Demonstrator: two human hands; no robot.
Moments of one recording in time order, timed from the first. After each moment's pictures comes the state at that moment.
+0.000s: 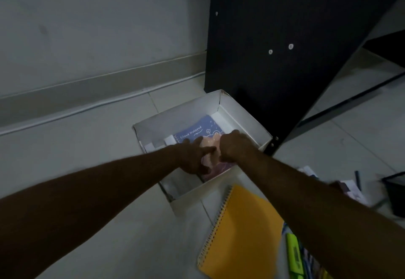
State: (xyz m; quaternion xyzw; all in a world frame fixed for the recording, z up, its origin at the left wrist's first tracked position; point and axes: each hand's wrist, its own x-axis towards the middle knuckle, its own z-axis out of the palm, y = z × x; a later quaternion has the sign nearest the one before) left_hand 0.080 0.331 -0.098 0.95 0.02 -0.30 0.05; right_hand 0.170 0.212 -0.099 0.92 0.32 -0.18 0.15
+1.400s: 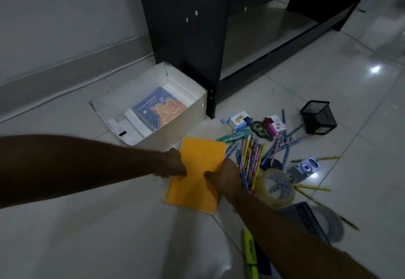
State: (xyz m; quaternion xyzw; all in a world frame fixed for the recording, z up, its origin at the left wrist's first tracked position) left_hand -0.020 0.192 -0.104 0.85 0.25 -0.37 0.30; right_hand -0.011 0.008 -0.139 0.92 -0.01 -0.20 -0.33
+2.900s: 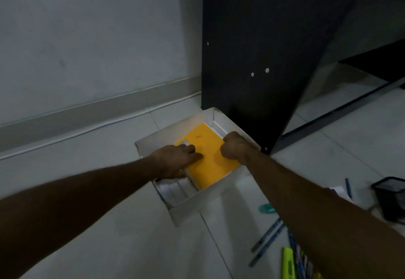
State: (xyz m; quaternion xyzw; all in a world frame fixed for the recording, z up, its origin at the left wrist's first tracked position) left_hand 0.050 0.367 -0.069 0.98 -0.14 -0.13 -0.09; right_hand 0.164 0.190 -0.037 0.93 0.15 -0.25 -0.21
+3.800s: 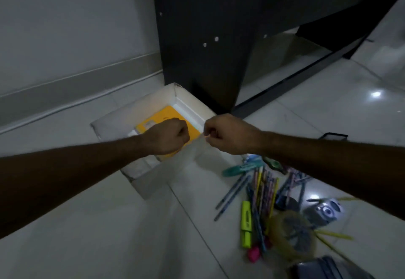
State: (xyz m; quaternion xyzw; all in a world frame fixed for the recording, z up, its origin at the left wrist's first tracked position) left_hand 0.065 0.270 -0.037 0.98 -0.02 -0.05 0.21; right_hand 0.135 0.063 0.008 0.87 0.46 -0.12 -0.14
